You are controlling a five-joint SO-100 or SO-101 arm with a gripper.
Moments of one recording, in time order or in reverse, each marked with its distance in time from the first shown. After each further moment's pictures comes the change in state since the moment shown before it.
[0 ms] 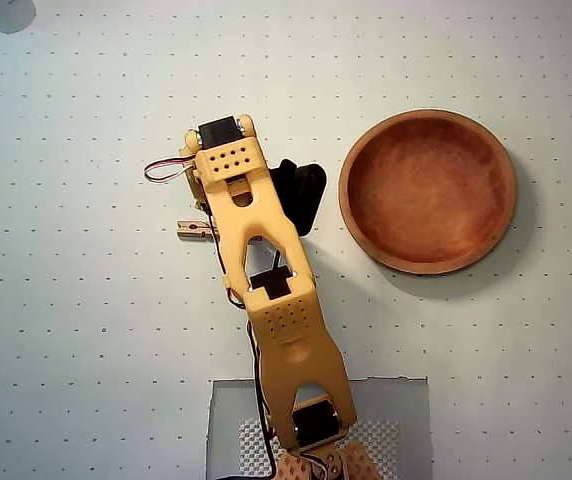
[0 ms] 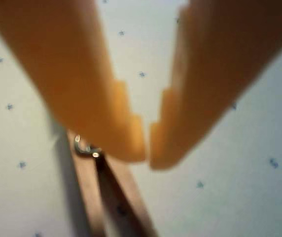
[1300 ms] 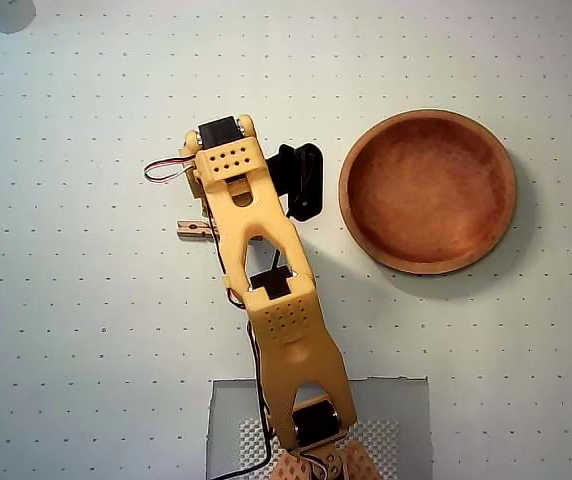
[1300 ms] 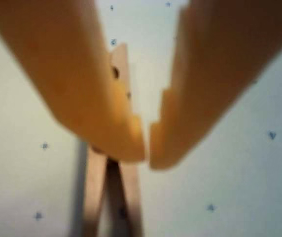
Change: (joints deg) arm 0.0 0.0 0.0 0.0 -12.0
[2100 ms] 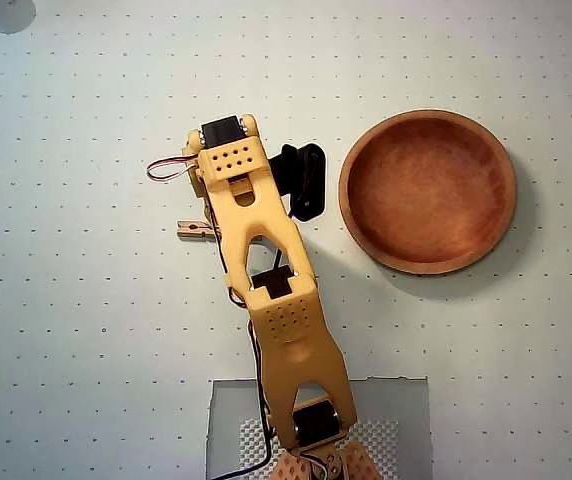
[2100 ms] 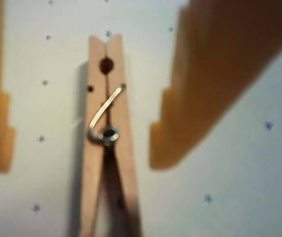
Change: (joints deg) arm 0.5 -3.3 -3.0 0.0 0.0
